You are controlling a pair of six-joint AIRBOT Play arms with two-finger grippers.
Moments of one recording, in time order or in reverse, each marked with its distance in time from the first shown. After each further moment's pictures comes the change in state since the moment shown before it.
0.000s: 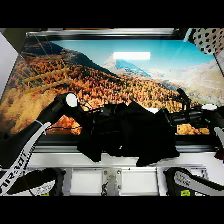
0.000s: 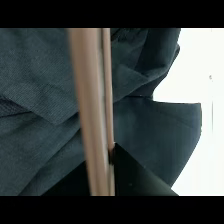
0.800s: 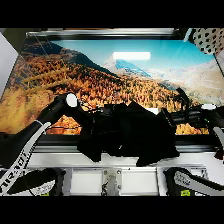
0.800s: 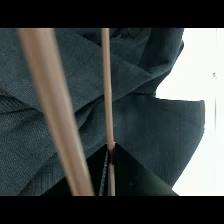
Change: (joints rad) left arm 0.000 -0.001 0.000 0.005 0.005 -0.001; right arm 0.010 -0.003 0.000 0.014 0.003 -0.003
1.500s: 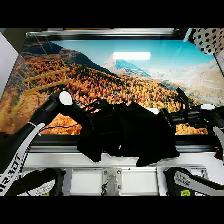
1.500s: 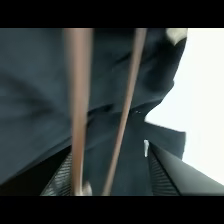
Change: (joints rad) left arm 0.052 0.059 0.001 -0.033 0.009 -0.239; right arm 0.001 -0.001 -0.002 0.003 -0.004 0.002
